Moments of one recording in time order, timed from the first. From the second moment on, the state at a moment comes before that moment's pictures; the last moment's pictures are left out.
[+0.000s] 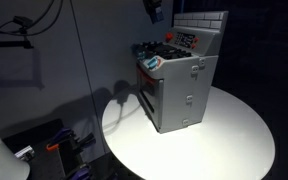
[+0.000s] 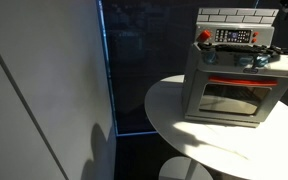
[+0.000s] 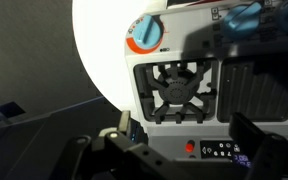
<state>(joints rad) -0.07 -0.15 0.09 -1.97 -0.33 2.04 0.70</state>
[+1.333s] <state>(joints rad) -0.07 0.05 0.01 -1.84 -0.44 2.17 0.89</state>
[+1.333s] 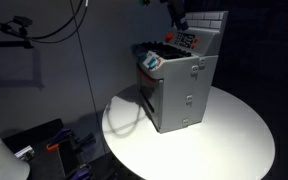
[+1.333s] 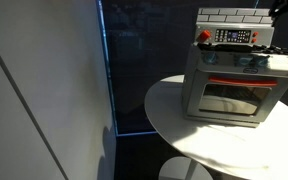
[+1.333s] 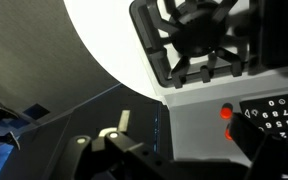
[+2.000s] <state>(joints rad) -0.03 0.20 -0.04 -1.69 -0.44 2.17 0.89</state>
